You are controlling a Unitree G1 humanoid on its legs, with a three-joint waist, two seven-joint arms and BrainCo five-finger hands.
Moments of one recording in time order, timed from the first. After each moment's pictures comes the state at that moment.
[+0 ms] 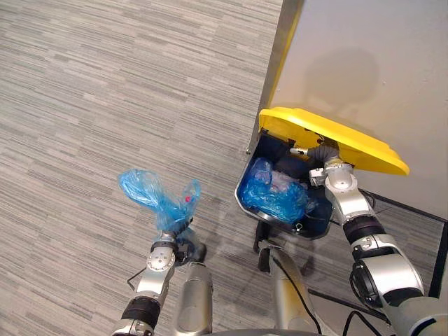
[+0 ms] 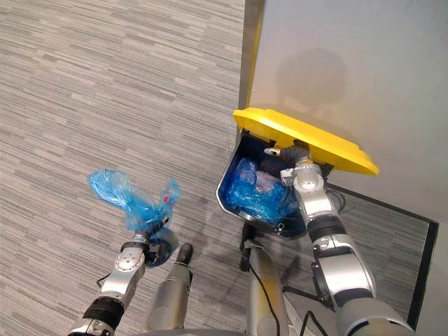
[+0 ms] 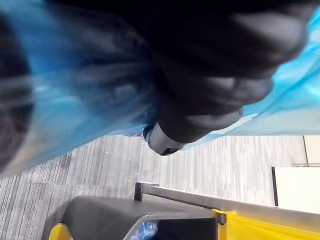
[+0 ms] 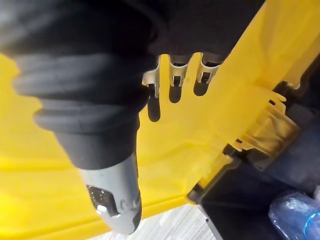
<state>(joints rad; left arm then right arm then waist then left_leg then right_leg) -0.11 0.18 -0.08 0.54 -0.05 -0.18 0.11 -0.71 -0.37 0.08 0.74 0.05 -0.10 -0.15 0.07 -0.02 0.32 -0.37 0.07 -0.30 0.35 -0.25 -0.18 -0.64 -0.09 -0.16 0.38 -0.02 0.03</state>
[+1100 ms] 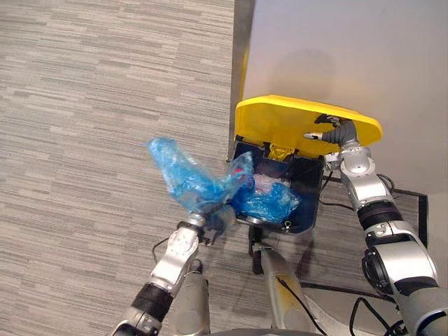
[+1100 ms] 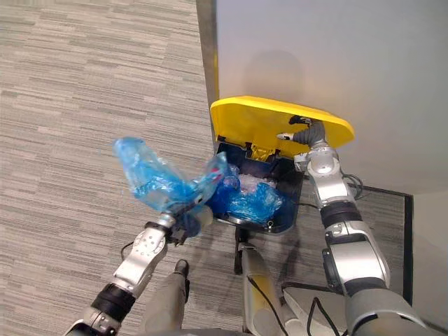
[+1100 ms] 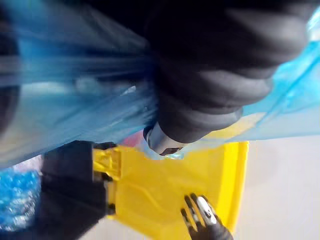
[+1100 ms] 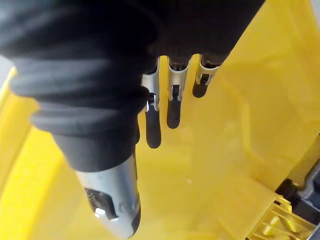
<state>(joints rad) -0.21 0.15 -0.41 0.23 -0.15 -0.21 0.03 -0.79 -0.46 0.07 0.76 0.05 -0.05 -0.13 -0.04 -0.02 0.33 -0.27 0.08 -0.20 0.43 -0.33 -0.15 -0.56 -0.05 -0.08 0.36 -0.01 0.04</state>
